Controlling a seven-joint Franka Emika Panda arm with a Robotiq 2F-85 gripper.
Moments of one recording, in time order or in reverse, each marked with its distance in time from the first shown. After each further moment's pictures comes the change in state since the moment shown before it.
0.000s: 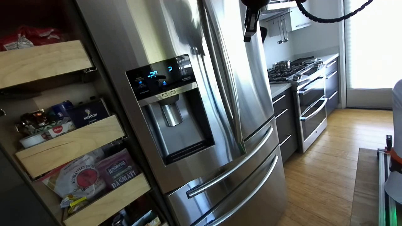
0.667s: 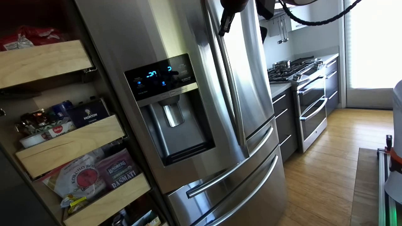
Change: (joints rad) arm -0.029 0.067 -0.061 -0.037 -0.237 0.351 0.107
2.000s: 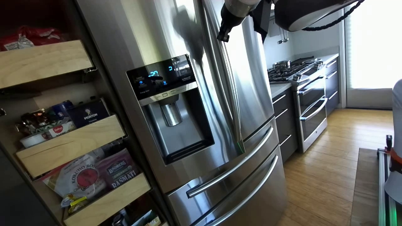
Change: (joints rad) arm 0.036 0.004 -0.096 -0.120 -0.248 0.165 0.091
